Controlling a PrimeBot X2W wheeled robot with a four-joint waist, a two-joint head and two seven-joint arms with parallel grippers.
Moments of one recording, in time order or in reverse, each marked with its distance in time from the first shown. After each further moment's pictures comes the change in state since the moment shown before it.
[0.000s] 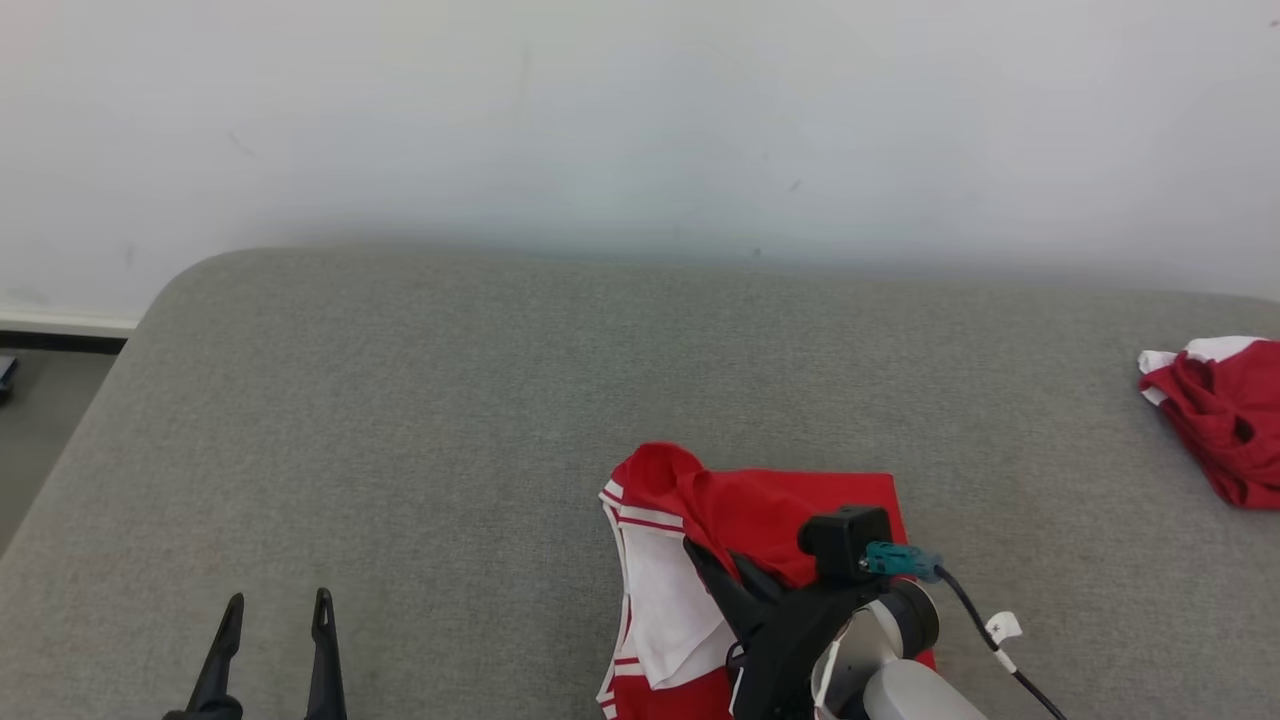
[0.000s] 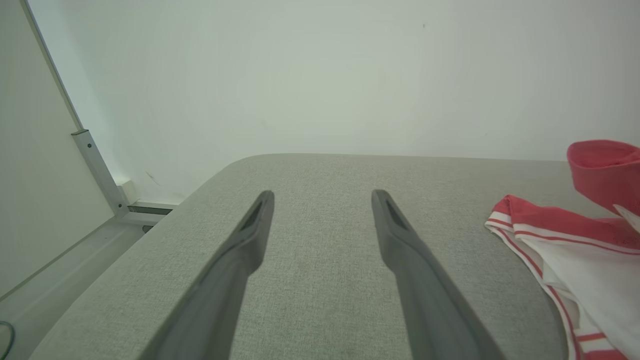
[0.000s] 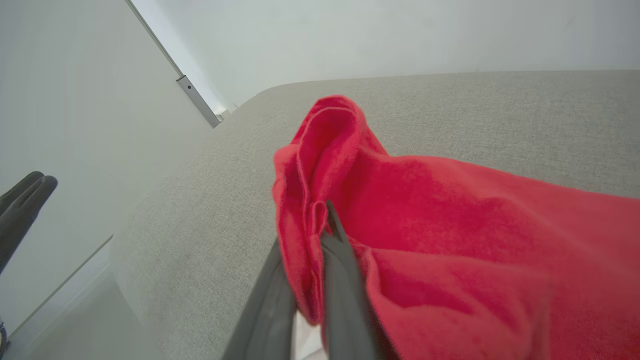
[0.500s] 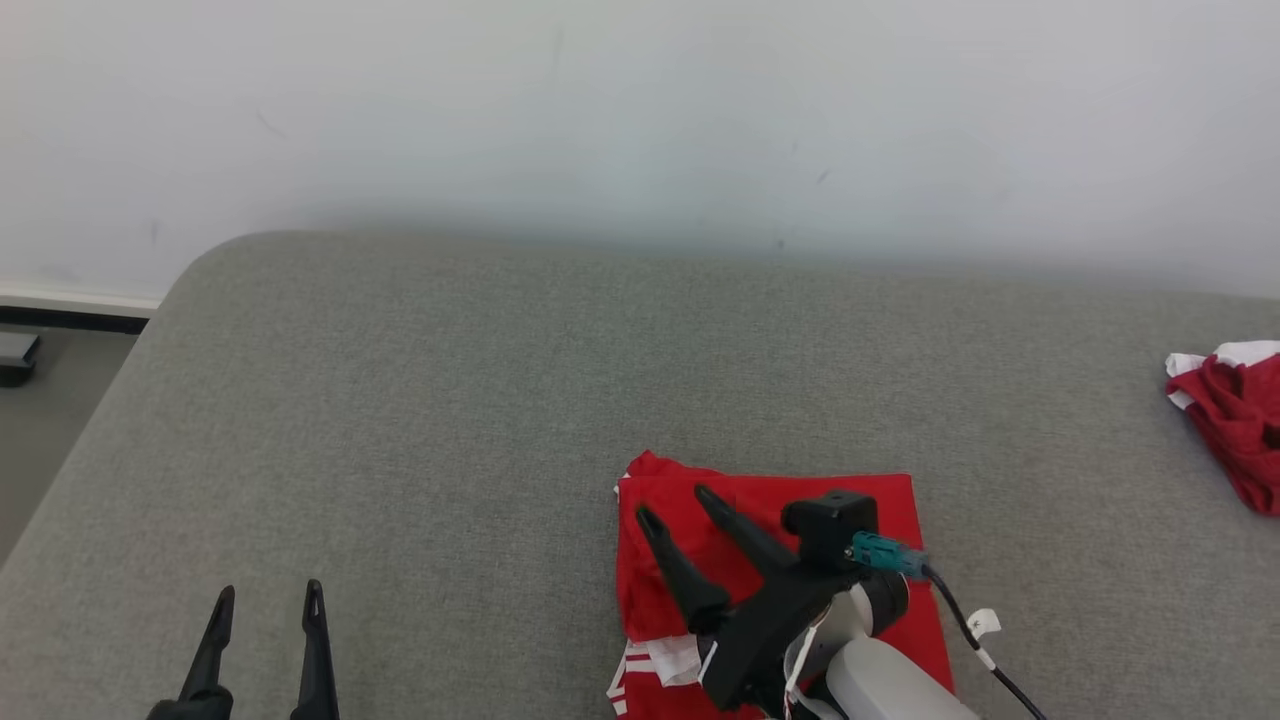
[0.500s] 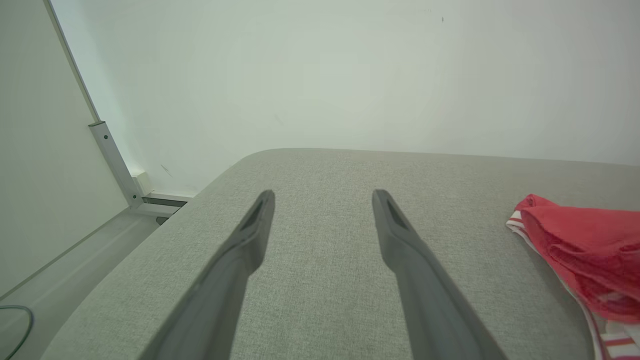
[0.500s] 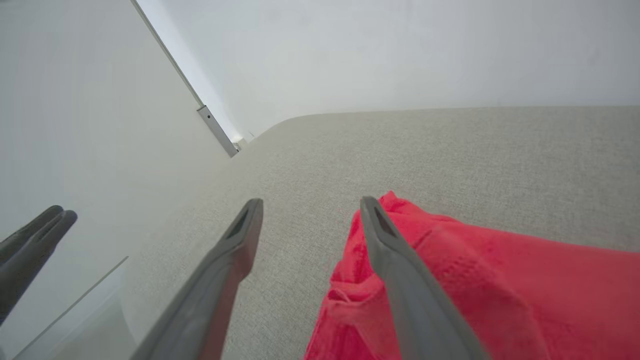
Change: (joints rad) left arm -0.031 0.000 0.015 0.030 0.000 -0.011 0.000; right arm -0.091 0.049 0.059 0.155 0.018 0.000 -0.184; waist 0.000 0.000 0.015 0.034
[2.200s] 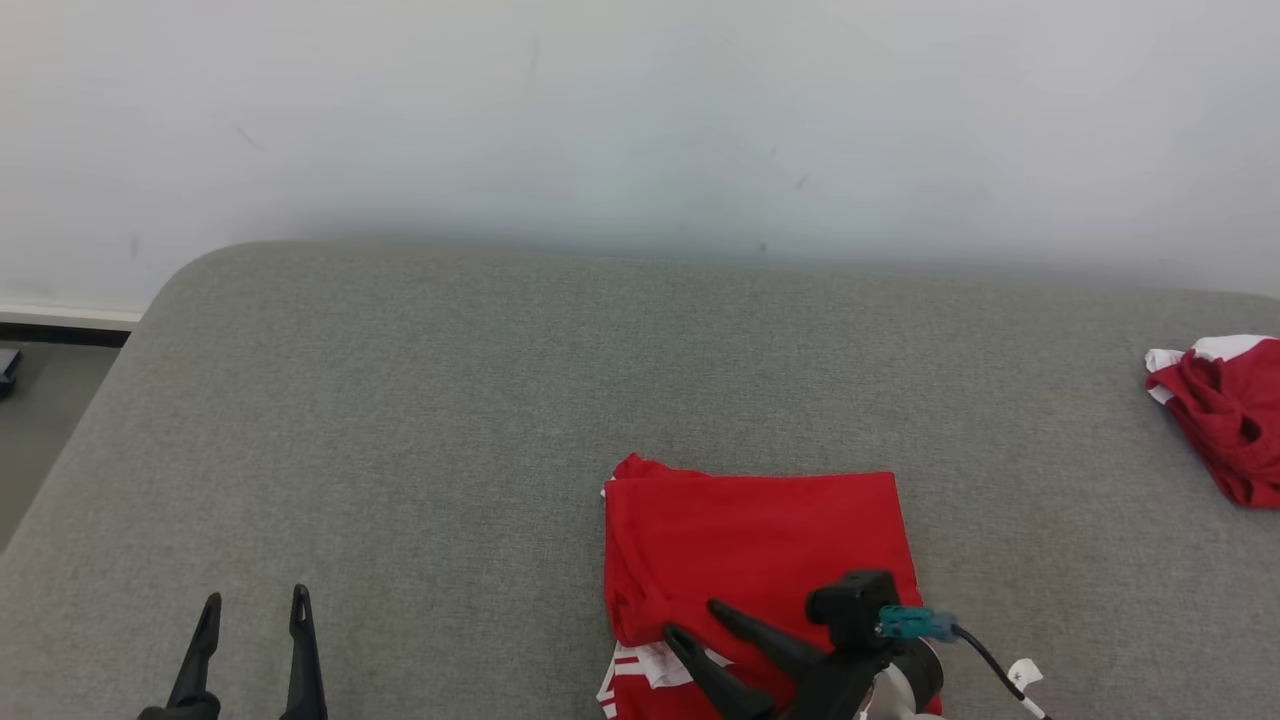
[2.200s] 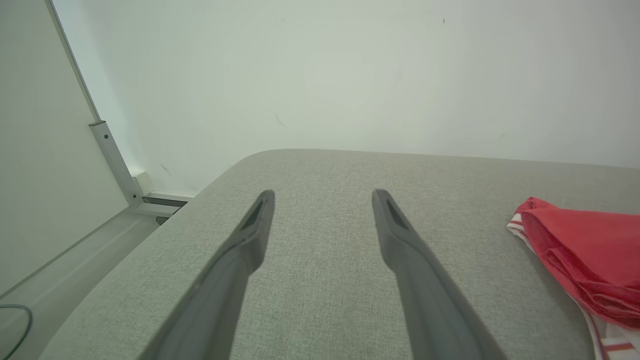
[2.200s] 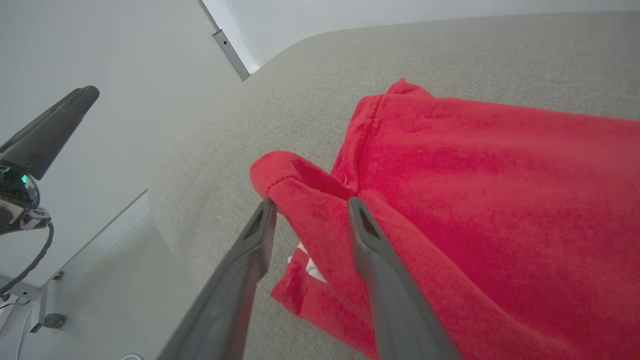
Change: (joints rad) left arm 0.006 -0.007 0.026 0.001 0.002 -0.001 0.000; right arm 0.062 -0.253 0.301 -0.151 0.264 0.000 0.050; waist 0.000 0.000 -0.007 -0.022
